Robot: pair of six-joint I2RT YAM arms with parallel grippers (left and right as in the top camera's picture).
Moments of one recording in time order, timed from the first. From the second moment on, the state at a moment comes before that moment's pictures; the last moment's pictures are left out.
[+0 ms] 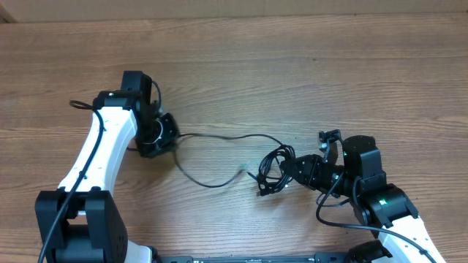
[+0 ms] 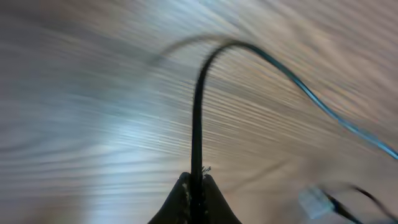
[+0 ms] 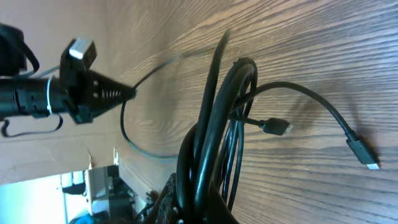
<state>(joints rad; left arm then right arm) -0.02 1.66 1.22 -1.11 0.21 -0.49 0.30 0.90 0.54 -0.39 -0.64 0.83</state>
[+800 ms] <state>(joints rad) -0.06 1.66 1.22 -1.21 1.10 0.25 0.30 0.90 0.54 -0.06 -0.90 0.75</state>
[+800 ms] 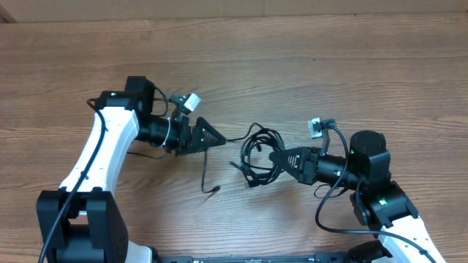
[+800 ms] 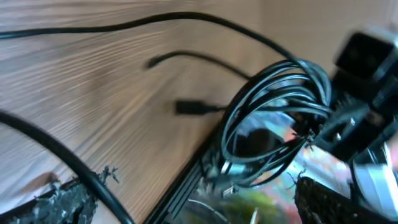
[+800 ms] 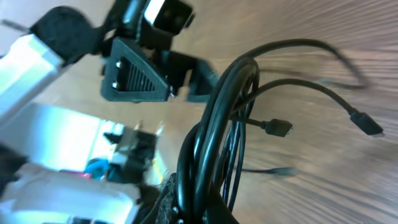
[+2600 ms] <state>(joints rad) -0.30 1.66 1.37 -1.21 0.82 0.35 0.30 0.90 0.54 -0.12 -1.07 0.78</state>
